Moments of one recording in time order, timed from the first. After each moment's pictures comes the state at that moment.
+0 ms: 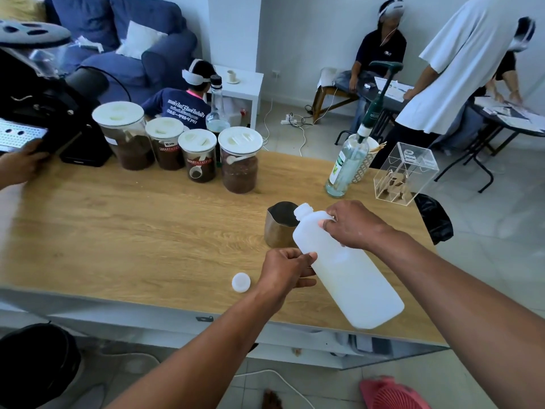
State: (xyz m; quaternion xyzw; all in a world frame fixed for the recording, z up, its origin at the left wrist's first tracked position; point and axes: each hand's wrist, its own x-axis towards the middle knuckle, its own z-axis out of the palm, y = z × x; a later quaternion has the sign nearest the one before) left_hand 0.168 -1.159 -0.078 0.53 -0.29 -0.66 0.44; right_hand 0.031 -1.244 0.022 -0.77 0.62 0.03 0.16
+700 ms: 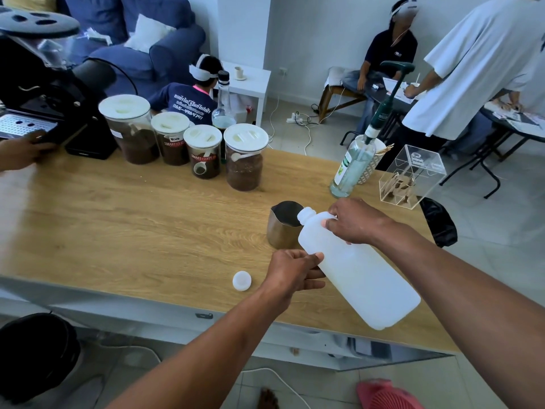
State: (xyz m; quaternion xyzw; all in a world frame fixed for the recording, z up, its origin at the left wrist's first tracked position) left_hand 0.160 -1.162 -0.077 0.51 -0.25 -0.69 0.44; right_hand 0.036 -1.257 0.027 -0.78 0.60 0.09 0.15
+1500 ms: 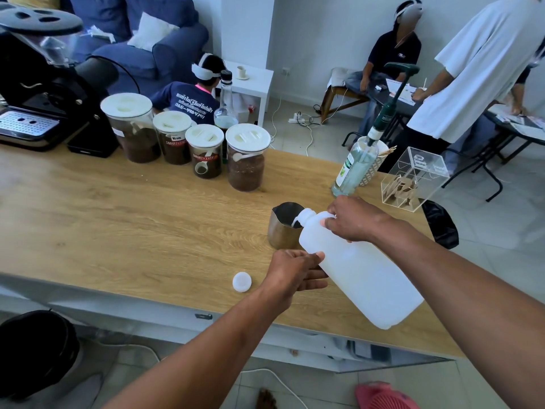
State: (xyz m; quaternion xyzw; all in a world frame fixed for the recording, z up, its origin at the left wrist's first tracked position) left_hand 0.162 -1.165 -0.075 0.49 -0.23 -0.71 0.45; right_hand 0.044 -1.265 0.032 -0.79 0.59 0.11 0.13
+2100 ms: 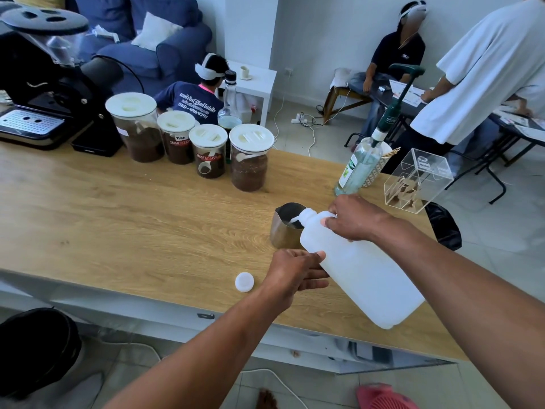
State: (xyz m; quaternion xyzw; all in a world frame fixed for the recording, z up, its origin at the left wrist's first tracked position) left_hand 0.167 -1.166 -0.075 0.48 -0.23 -0.72 0.45; right_hand 0.048 -1.271 0.031 -0.79 0.59 0.11 0.13
